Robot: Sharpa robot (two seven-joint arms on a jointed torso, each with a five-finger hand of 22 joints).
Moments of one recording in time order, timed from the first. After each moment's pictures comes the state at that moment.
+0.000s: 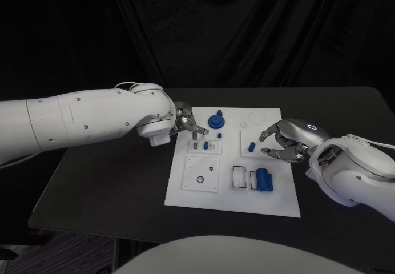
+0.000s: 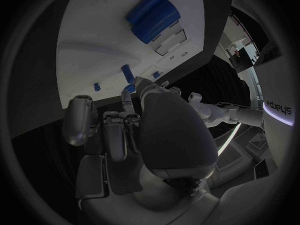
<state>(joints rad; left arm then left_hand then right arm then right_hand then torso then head) 1.43 -0.79 -0.21 1.57 -0.87 0.00 -0.63 1.10 0.00 0.04 0.29 0.31 0.98 0.03 0.51 0.75 1.47 -0.03 1.57 1.31 1.47 -0.07 1.57 1.31 0.02 1.47 0.05 1.53 1.31 1.30 -0.95 -0.25 1.81 -1.53 -0.39 -0.35 1.49 -0.14 0.27 0.28 0.28 0.90 0.13 0.10 0.33 1.47 0.05 1.57 1.31 1.47 -0.02 1.57 1.31 0.07 1.43 0.09 1.22 1.31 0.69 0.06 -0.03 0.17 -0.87</state>
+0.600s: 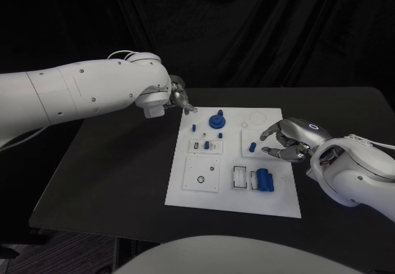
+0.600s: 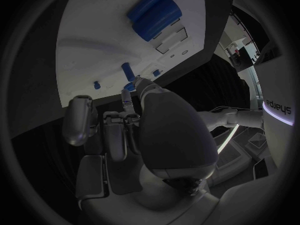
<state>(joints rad) 1.51 -0.70 -0.21 1.35 -0.92 0.12 -0.64 1.24 0.01 0.07 0.28 0.18 0.91 0.03 0.58 0.84 1.47 -0.04 1.57 1.31 1.47 -0.08 1.57 1.31 0.02 1.47 0.04 1.54 1.31 1.30 -0.95 -0.25 1.81 -1.53 -0.41 -0.34 1.49 -0.14 0.27 0.28 0.28 0.91 0.13 0.10 0.32 1.47 0.05 1.57 1.31 1.47 -0.02 1.57 1.31 0.07 1.43 0.09 1.22 1.31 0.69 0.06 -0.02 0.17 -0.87</state>
